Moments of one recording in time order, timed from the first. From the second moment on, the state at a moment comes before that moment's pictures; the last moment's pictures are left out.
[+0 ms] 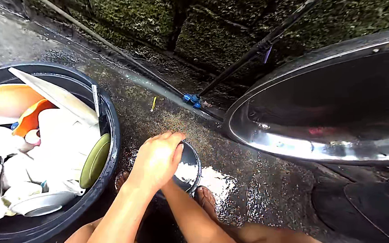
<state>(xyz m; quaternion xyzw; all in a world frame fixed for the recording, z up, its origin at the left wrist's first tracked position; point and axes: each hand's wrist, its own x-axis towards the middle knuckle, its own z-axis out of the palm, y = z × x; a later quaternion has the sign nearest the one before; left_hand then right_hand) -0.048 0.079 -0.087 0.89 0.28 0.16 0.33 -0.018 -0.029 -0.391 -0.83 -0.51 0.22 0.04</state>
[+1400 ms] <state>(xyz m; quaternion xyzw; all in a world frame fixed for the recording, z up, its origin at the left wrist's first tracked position) -0.048 0.086 -0.078 0.87 0.29 0.05 0.40 0.061 -0.046 -0.334 -0.82 -0.23 0.51 0.11</state>
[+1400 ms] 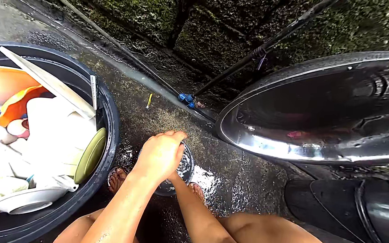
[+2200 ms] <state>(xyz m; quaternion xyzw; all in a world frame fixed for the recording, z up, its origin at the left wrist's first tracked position) -0.067 0.110 -0.072 0.67 0.53 0.14 0.49 0.051 0.062 -0.287 -0.86 -0.18 0.47 0.08</state>
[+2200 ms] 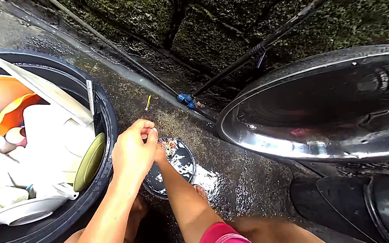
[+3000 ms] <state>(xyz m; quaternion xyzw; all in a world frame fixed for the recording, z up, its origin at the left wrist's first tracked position) -0.035 0.096 -0.100 0.44 0.52 0.27 0.68 0.029 0.044 -0.089 -0.76 -0.47 0.38 0.24</state>
